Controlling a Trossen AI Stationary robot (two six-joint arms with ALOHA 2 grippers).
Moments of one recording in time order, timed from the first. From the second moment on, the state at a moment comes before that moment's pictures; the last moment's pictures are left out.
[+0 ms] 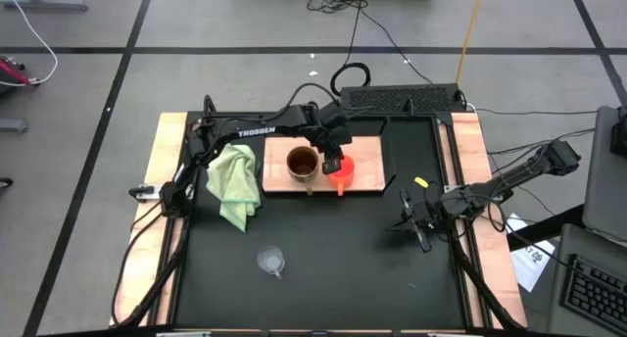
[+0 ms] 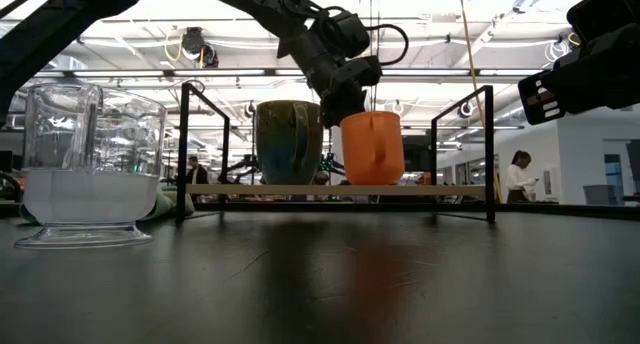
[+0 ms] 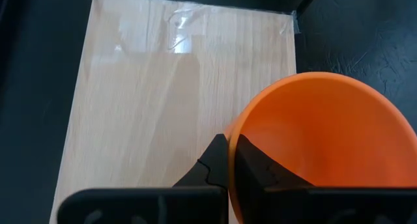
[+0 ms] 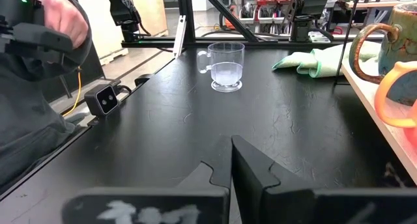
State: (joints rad) left arm 0.35 2.17 1.92 -0.75 0.28 0.19; right arm 0.39 0.61 0.02 0.43 0.08 0.10
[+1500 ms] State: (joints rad) left arm 0.28 2.18 1.92 -0.77 0.08 0.26; right arm 0.39 0.61 0.02 0.42 0.08 0.10
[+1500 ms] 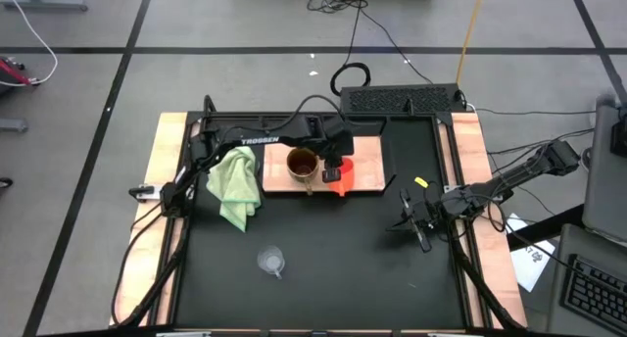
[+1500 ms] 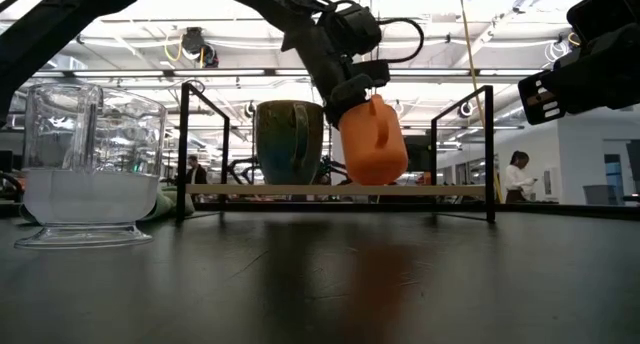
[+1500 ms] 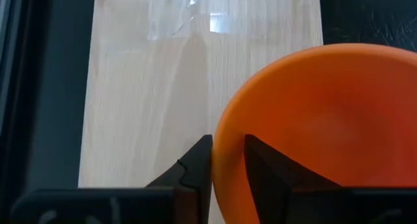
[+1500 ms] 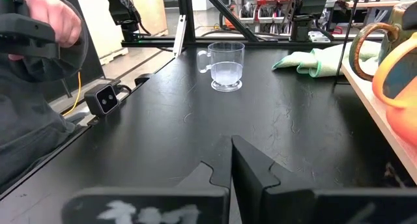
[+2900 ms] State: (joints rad) left arm 0.21 1.74 1.84 -0.84 0.00 0.22; right arm 0.39 0.61 0.02 0.42 0.08 0.10
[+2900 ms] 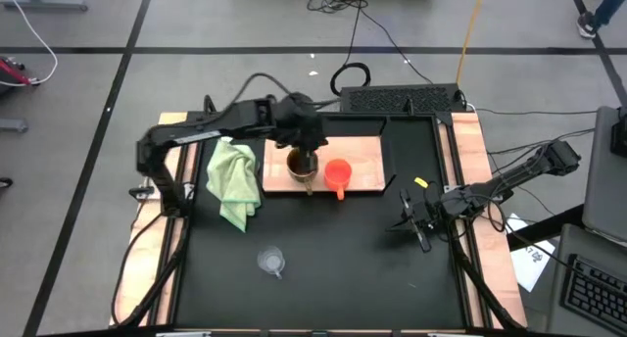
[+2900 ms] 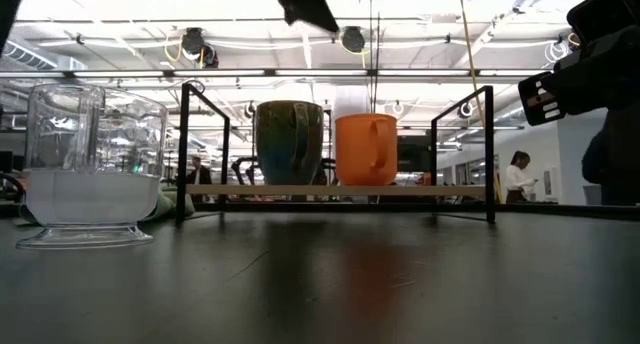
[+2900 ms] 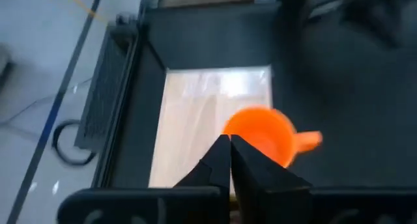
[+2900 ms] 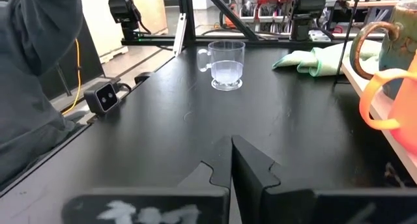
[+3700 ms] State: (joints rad) left arm -0.13 0.93 0.66 -0.02 -0.13 0.03; right arm 0.39 0.61 0.02 0.42 0.08 0.08
